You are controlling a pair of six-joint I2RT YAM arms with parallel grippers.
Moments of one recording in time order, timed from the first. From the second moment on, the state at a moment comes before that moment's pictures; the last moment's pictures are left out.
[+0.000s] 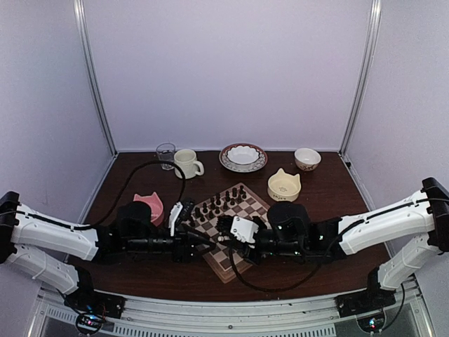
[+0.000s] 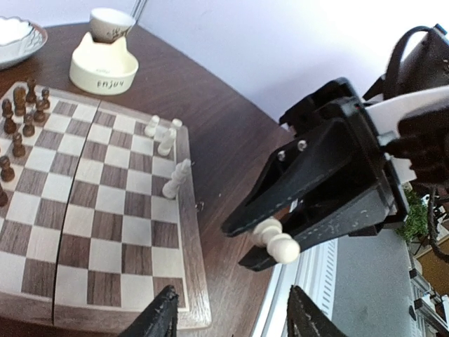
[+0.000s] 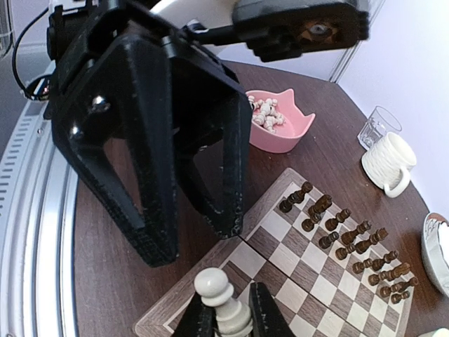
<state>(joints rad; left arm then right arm) -1.05 1.25 0.45 0.50 0.30 -0.49 1.22 1.46 0.76 0.30 0.05 -0.28</state>
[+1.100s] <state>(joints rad) -1.07 1.35 0.46 0.83 0.25 -0.41 1.19 1.44 0.75 0.36 -0.04 -0.09</state>
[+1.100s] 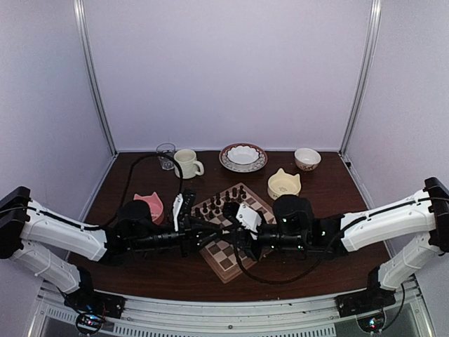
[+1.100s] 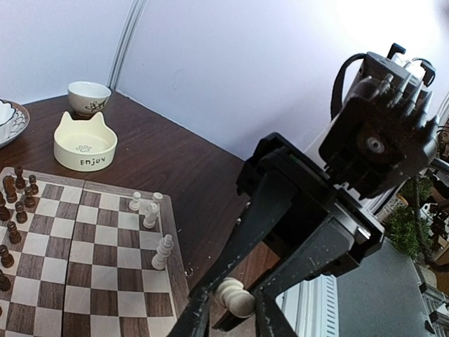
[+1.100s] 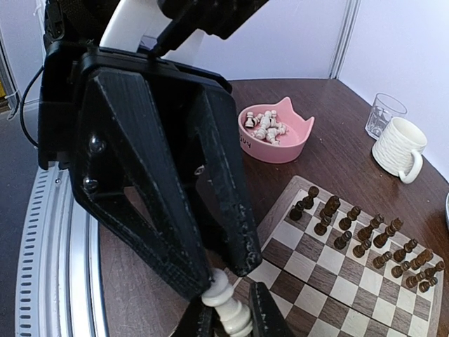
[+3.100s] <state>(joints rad) -1.20 1.60 0.79 0.21 -0.08 -0.24 0.93 1.13 0.64 0.23 0.28 0.15</state>
